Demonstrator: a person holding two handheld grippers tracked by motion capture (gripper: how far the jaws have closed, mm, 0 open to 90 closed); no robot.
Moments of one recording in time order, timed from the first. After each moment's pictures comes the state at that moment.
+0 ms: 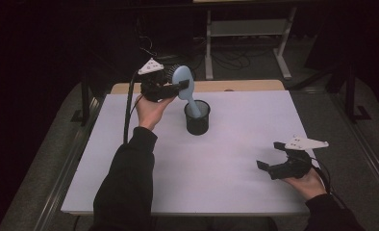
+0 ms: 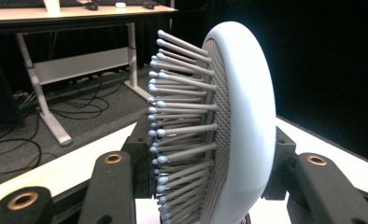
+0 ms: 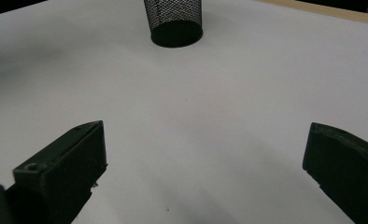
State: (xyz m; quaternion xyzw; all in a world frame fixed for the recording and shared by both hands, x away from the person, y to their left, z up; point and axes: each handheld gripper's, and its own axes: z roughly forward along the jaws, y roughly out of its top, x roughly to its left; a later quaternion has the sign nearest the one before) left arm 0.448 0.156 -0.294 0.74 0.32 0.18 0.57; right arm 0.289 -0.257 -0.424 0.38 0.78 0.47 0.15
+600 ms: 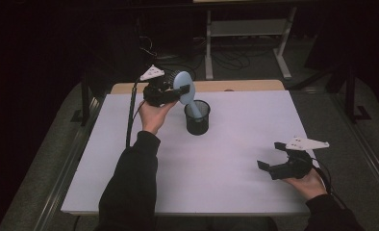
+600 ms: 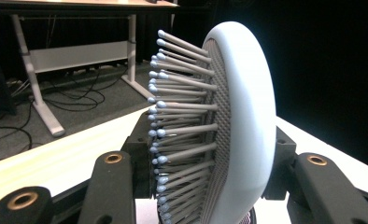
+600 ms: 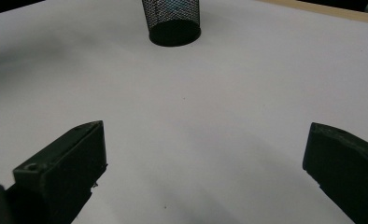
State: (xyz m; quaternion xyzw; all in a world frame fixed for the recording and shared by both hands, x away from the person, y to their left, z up) left arm 0.453 0.156 -0.319 0.73 0.34 0.16 0.57; right arm 0.288 -0.259 -0.425 0.38 0.78 0.47 0.16
